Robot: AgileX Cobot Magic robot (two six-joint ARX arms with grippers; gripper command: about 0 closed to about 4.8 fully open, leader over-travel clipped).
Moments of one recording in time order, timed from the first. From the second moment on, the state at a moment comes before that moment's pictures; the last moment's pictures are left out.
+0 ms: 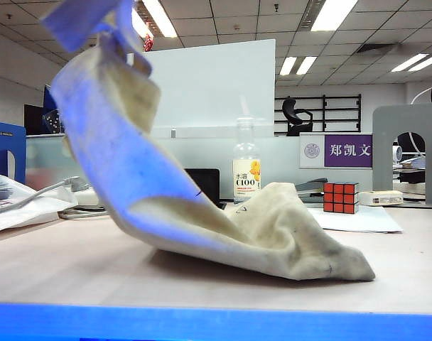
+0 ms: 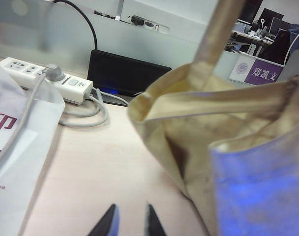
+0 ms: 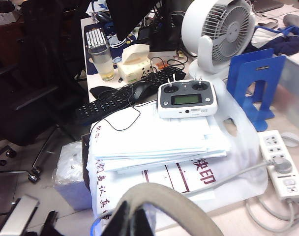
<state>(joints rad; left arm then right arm) -0.30 0.00 0.14 -0.17 0.00 -0.25 0.78 2.28 3.21 -1.21 -0.46 0.01</state>
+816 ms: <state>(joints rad) -0.30 0.00 0.14 -0.01 0.16 -0.33 0.84 2.12 3.21 -1.40 -0.60 0.07</state>
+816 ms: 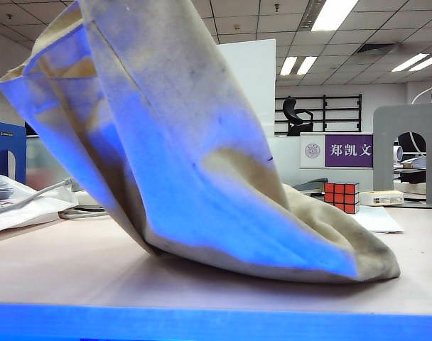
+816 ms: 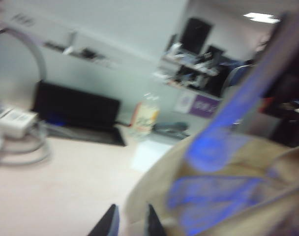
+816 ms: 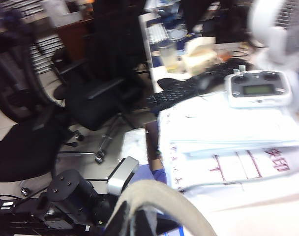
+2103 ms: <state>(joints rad) -0.46 0.02 0.10 -0.12 0.13 -0.11 0.96 2.29 3.21 -1.29 -0.71 0.12</state>
